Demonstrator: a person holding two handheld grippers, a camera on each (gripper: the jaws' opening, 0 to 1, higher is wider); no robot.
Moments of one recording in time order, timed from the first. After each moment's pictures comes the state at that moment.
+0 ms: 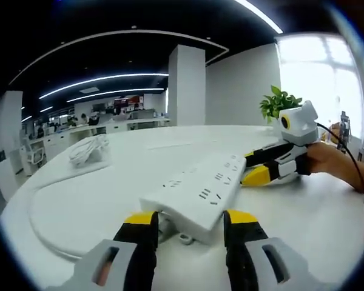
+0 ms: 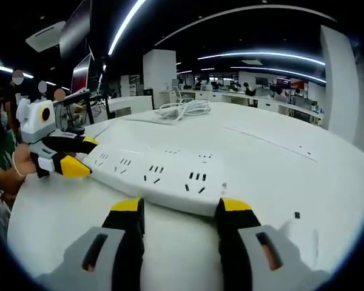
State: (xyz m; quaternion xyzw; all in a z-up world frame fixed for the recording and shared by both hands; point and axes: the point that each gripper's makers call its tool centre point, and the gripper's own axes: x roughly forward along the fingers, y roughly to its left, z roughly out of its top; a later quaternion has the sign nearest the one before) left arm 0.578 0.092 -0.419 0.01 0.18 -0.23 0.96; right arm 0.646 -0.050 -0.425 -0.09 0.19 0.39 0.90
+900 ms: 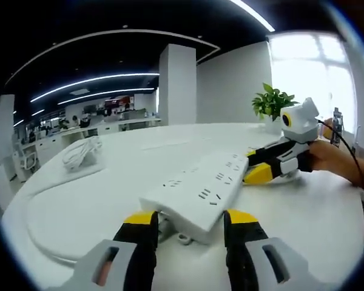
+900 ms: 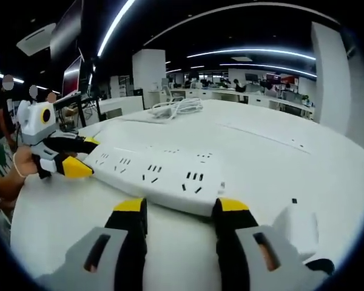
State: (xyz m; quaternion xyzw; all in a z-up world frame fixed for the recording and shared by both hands) left arm 0.585 0.100 -0.419 0.02 0.18 -0.27 0.95; right arm 0.636 -0.051 -0.425 -0.08 0.20 0.36 0.91
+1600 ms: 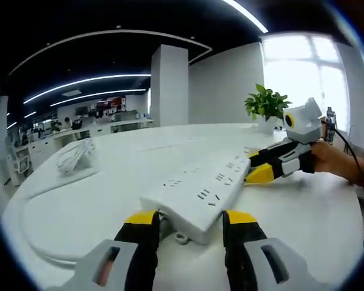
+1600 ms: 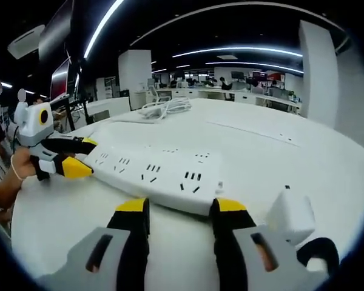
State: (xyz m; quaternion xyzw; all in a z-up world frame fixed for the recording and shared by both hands) left arm 0.591 0.101 -0.419 0.02 0.18 -0.30 0.94; right arm 0.627 -0.055 -0.424 -0.07 0.21 0.31 0.93
